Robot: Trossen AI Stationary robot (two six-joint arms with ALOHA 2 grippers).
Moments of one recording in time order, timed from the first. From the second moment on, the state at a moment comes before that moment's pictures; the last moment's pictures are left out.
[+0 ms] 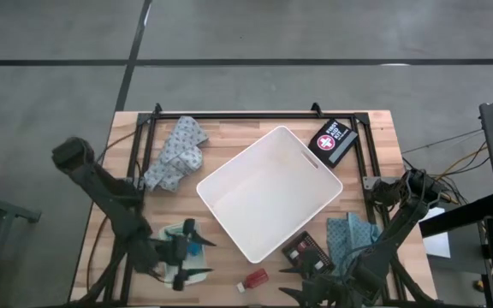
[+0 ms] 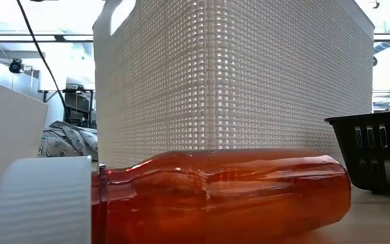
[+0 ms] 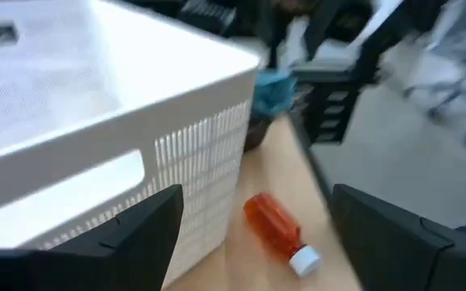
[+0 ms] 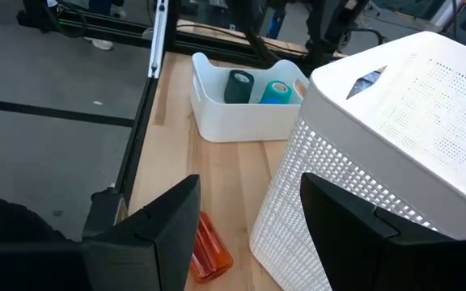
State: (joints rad) left arm -0.87 1.40 0.77 0.23 -0.70 -0.33; right arm 0.94 1.82 1.38 -0.30 0.93 0.46
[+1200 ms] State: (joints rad) left arm -0.90 1.18 0.37 0.67 -0.57 -0.18; right arm 0.94 1.82 1.38 -0.30 0.93 0.46
